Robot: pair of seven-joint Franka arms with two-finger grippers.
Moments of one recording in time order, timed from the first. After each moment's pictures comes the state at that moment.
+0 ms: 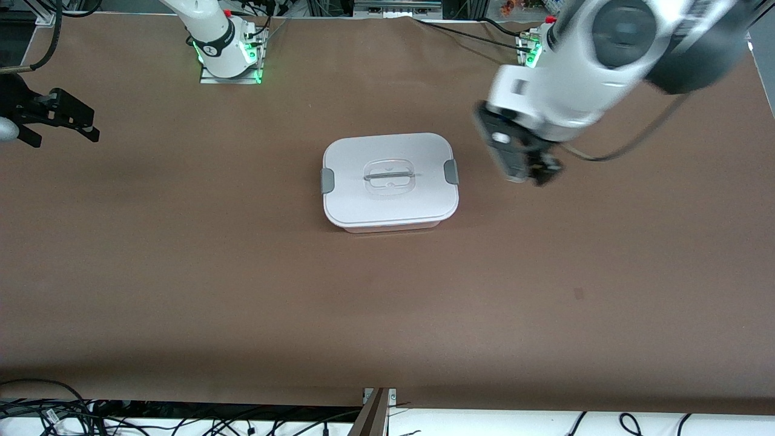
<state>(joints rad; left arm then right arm) -0.04 0.28 -0.40 -1.32 0.05 1.46 0.59 0.12 0.01 -0.10 -1.51 0.01 1.55 -0.10</state>
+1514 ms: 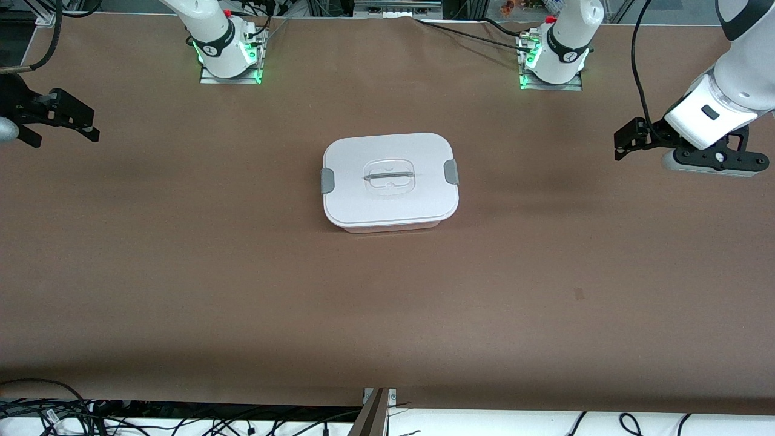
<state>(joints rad) -0.08 -0.01 -0.03 -1.70 0.00 1.65 -0.02 0.12 0.01 -0.10 -1.51 0.01 1.55 -0.10</state>
